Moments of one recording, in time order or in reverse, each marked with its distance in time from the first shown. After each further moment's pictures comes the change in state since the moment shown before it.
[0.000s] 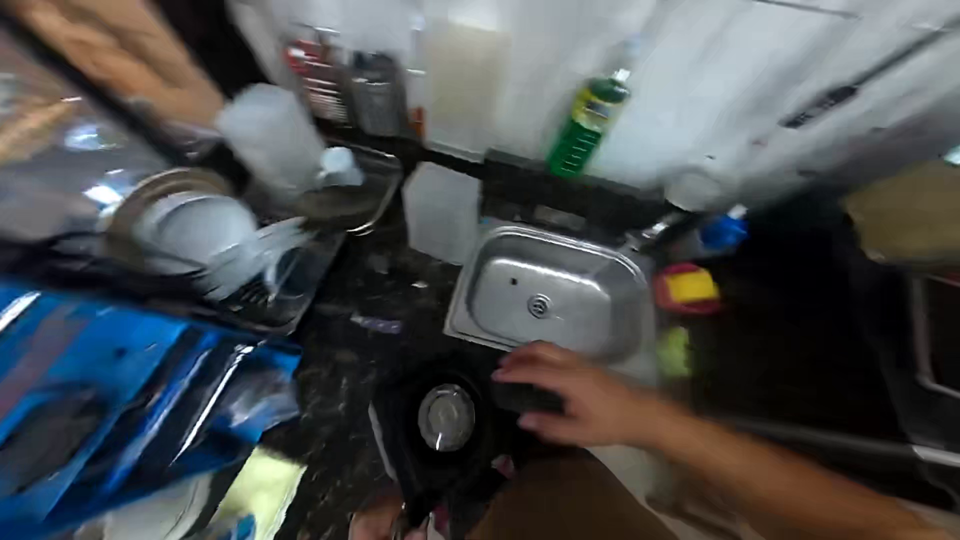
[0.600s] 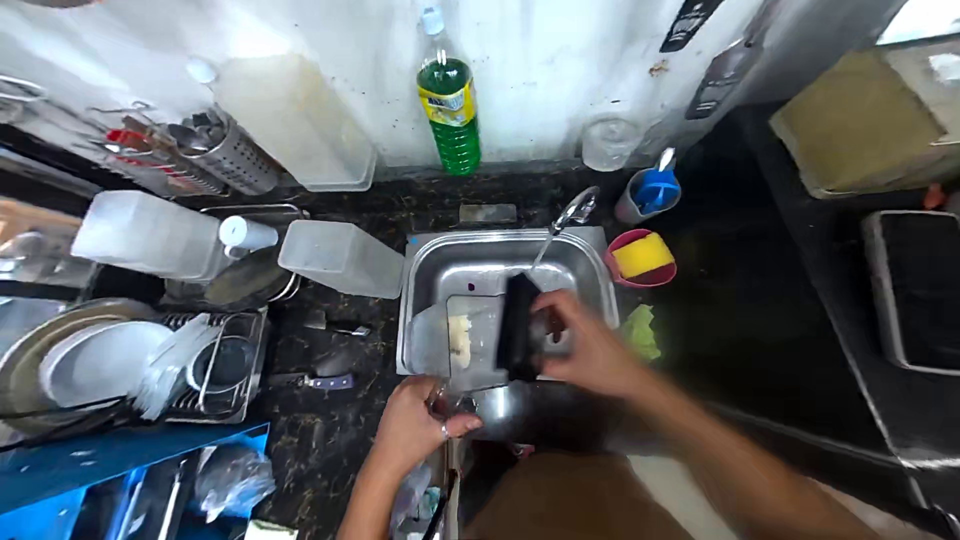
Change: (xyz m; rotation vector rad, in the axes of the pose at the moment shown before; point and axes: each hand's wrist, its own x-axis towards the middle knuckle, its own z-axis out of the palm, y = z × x) left_hand 0.216 0.062 0.171 0.649 -0.516 0.045; right_hand -0.086 0.121 -0.110 0.217 0.450 0.525
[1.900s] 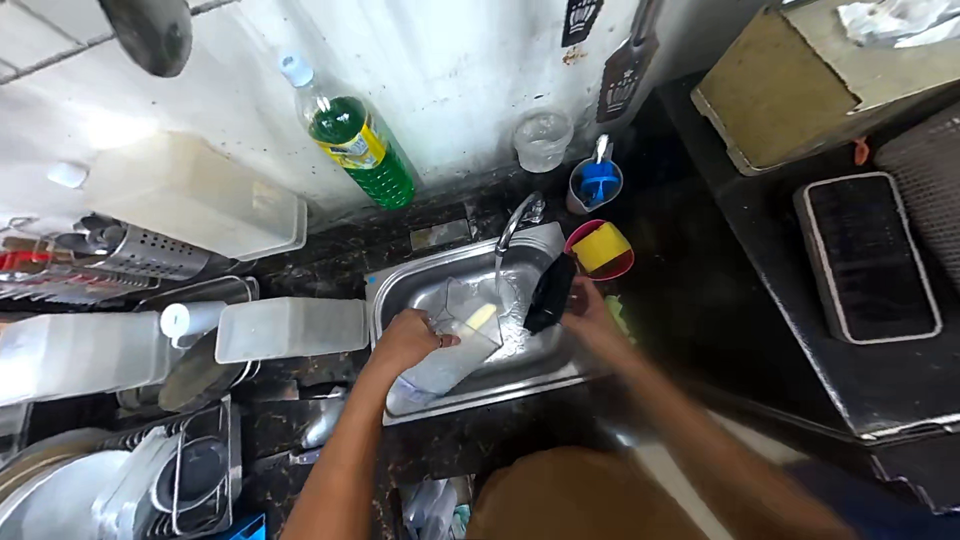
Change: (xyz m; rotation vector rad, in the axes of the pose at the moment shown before) left_hand 0.216 0.064 -0.005 0.238 -0.488 -0.207; right_hand 0.004 0.151 -0.028 0.549 0.514 0.329
